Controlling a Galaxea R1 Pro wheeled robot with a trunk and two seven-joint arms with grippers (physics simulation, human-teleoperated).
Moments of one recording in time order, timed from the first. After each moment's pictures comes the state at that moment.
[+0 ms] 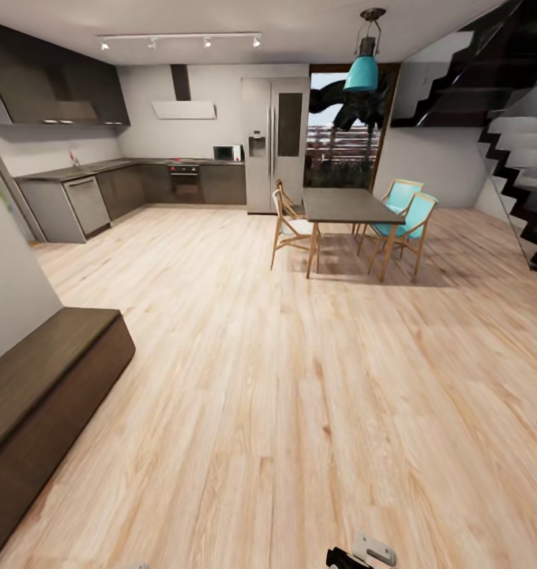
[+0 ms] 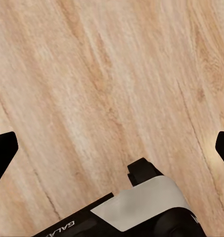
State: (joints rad) left arm -0.30 0.09 0.02 -0.35 0.11 0.28 0.09; right arm -0.39 0.14 0.34 -0.35 -0.67 0.05 -0.60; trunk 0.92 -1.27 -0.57
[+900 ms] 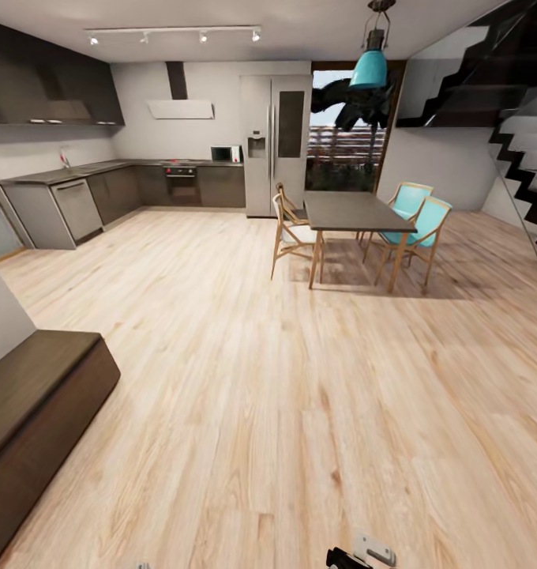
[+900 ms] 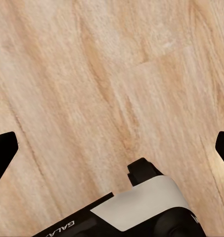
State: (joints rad) left arm -0.30 0.10 0.02 -0.35 0.11 0.27 0.09; right arm -0.39 0.14 0.34 -0.35 -0.67 0.05 -0.60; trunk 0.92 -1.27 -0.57
